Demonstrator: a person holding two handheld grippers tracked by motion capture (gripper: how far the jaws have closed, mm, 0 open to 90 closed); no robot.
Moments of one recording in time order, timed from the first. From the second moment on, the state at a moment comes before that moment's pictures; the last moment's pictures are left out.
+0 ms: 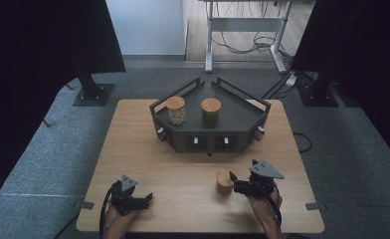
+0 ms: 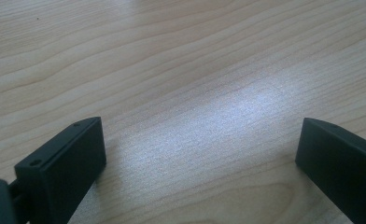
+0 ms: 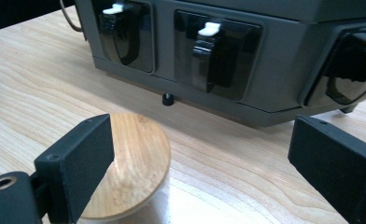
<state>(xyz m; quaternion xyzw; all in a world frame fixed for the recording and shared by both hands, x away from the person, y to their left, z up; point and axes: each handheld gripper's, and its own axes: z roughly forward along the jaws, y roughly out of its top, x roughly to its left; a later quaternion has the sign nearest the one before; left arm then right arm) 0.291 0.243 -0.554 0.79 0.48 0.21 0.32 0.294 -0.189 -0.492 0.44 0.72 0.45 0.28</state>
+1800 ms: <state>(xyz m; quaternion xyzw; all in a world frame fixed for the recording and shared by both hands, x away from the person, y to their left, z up) 0.291 0.242 -0.554 0.79 0.48 0.21 0.32 0.297 -0.156 -0.527 0.39 0.77 0.44 0.24</state>
